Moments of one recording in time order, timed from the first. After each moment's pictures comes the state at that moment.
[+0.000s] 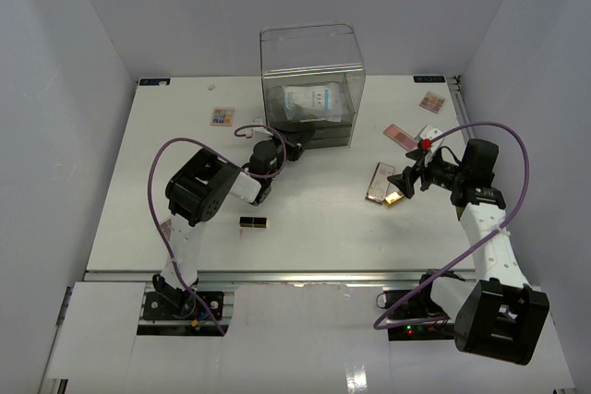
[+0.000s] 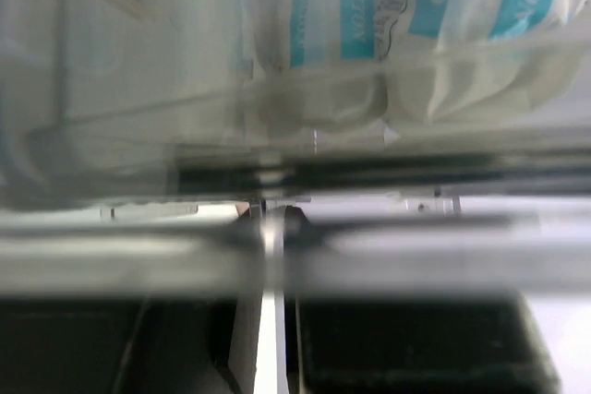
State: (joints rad) left arm -0.58 2.14 0.97 1.17 -0.06 -1.40; right arm -0.17 1.02 0.69 -0.23 -0.96 -0.61
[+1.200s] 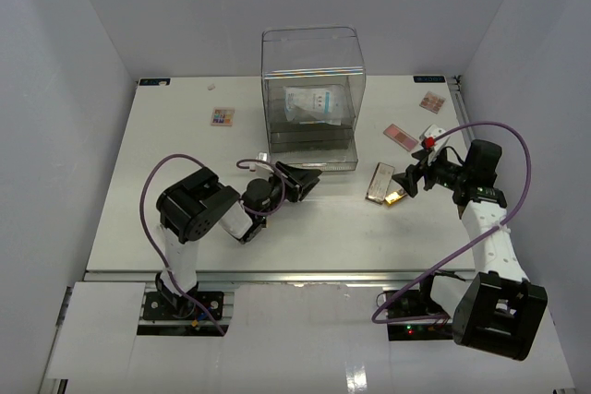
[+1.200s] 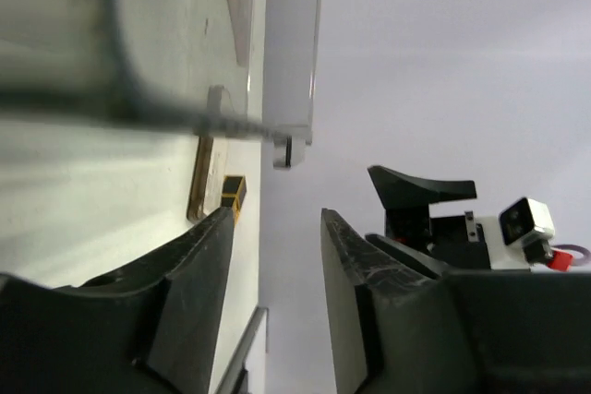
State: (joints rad) left arm -0.73 1.97 0.56 1.38 0.01 -1.50; right arm -0.21 1.05 0.68 -0.21 -0.93 -0.61
